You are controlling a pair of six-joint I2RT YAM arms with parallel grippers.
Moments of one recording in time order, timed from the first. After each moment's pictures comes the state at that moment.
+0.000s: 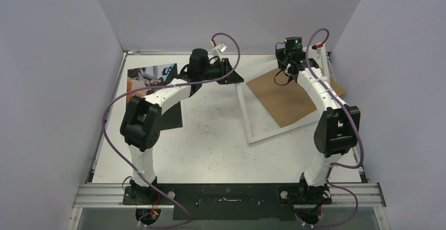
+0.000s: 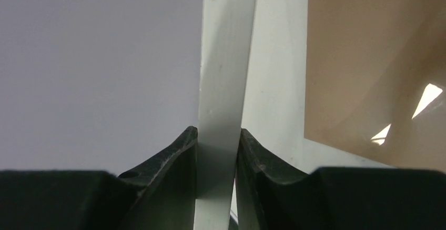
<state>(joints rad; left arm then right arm) -0.49 1.96 1.49 0.17 0.73 -0.67 0.18 1.78 1.57 -0.39 0.29 1.41</state>
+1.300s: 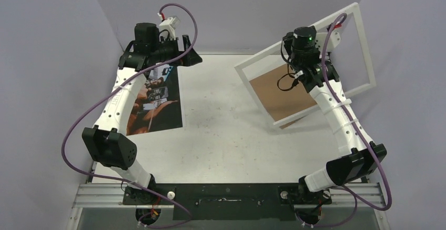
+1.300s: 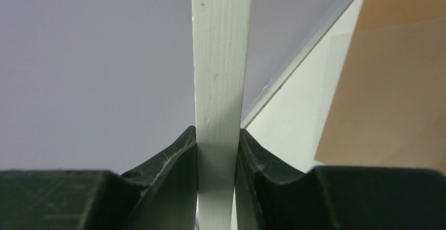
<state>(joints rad) -0.21 1.64 1.77 -0.61 0.59 -0.25 0.33 1.45 1.65 -0.50 0.62 1.09</state>
